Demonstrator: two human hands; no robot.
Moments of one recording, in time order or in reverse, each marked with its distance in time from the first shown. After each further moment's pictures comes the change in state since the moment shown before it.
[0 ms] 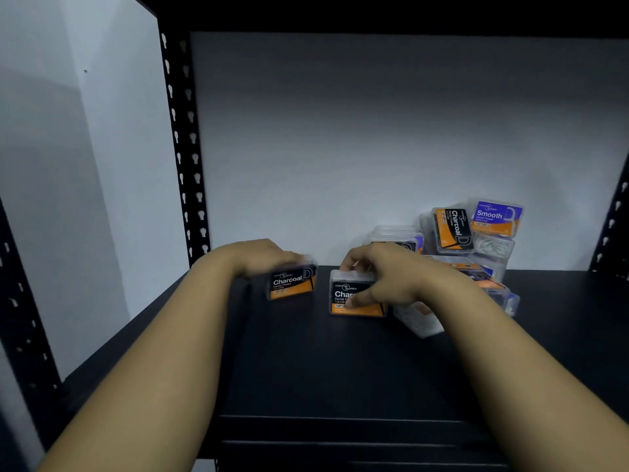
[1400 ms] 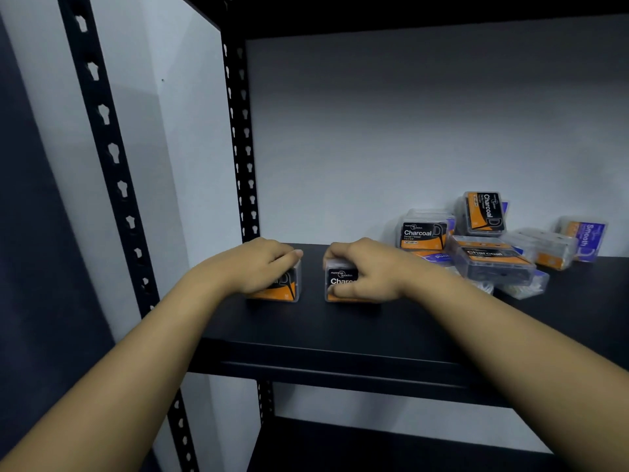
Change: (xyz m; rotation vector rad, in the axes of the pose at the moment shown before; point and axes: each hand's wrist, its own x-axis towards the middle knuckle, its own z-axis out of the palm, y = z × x) left_hand -0.119 -0.037 0.006 0.265 0.223 0.298; right_hand -0.006 -0.064 0.039 -0.028 0.006 -0.331
